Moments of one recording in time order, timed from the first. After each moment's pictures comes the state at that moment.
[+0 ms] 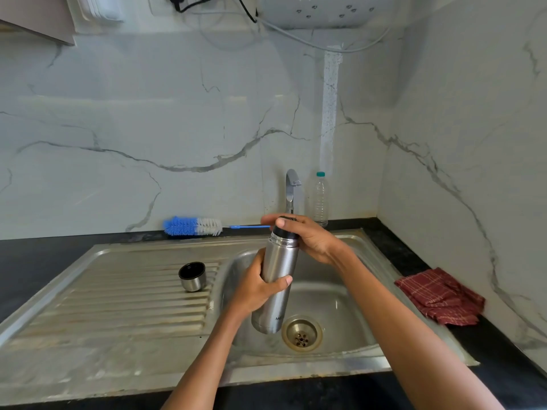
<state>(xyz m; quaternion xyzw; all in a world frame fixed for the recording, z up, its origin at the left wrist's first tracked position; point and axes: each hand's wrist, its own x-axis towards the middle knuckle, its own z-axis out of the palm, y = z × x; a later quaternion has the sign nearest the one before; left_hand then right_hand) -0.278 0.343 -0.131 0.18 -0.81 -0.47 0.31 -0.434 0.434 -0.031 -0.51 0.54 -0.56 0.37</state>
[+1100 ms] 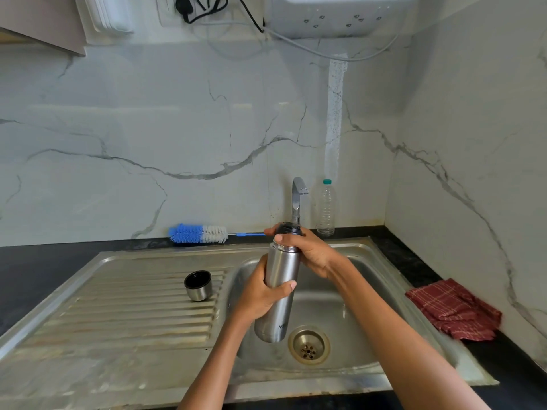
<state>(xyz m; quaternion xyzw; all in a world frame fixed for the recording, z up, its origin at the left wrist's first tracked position) -0.277 0.340 -0.123 0.18 -0.79 -0.49 0.32 -0.423 0.419 -0.038 -0.47 0.53 -0.59 0.38</state>
